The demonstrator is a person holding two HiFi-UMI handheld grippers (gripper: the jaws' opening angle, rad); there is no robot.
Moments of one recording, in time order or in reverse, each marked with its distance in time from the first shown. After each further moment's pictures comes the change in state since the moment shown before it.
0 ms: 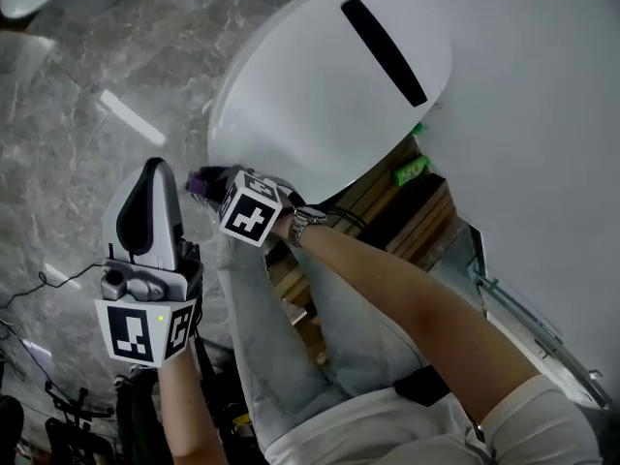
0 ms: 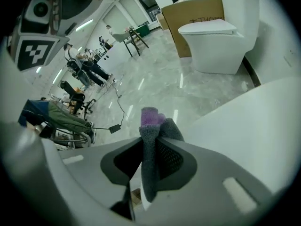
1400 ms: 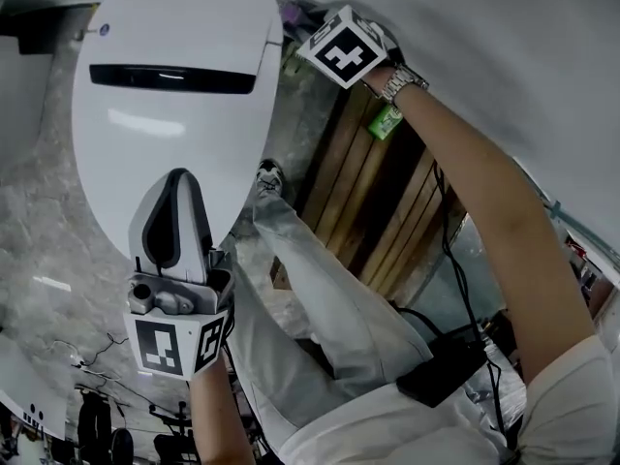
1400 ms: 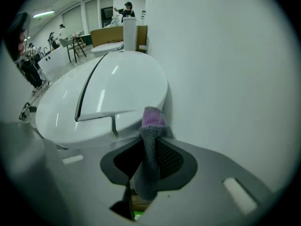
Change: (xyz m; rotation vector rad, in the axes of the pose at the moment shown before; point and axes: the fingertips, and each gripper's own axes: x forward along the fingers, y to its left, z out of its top) left arm 0.223 -0.362 -0.121 0.088 0.214 -0.334; right arm -0.362 -0.448 -0.350 0.266 -0.165 -0.712
